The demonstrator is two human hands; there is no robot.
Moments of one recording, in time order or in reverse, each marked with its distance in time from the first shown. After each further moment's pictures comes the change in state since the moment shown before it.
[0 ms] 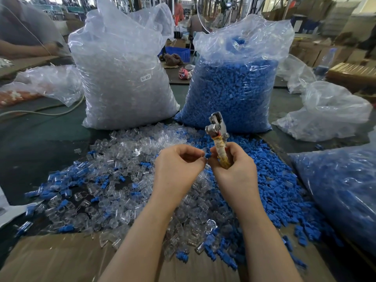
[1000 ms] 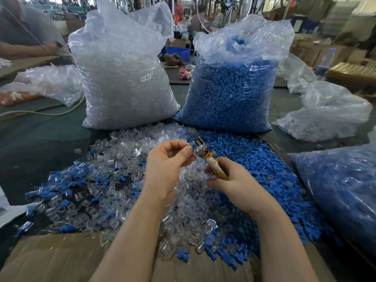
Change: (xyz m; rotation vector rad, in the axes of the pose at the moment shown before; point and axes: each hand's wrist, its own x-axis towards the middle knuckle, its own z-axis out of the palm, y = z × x) left_hand 0.011 -0.011 -0.012 -0.466 -0.031 -0.087; right_hand 0.002 0.002 -0.024 0.010 -0.560 0.128
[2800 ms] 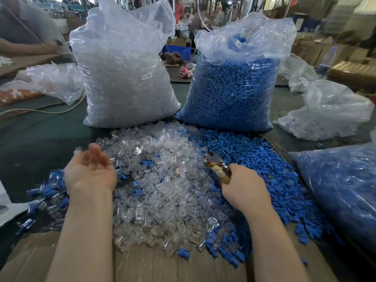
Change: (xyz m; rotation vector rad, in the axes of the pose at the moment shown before) left_hand 0.012 0.033 -0.095 -0.995 0.724 -0.127; right_hand 0.011 0.020 0.004 -0.732 0.267 0.245
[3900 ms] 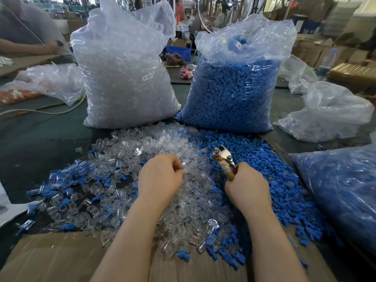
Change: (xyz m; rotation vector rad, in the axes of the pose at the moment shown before) left_hand -0.031 -0.084 -0.012 2.078 -0.661 0.671; right_hand -0.003 -0.001 -0.004 0.060 0.079 0.152
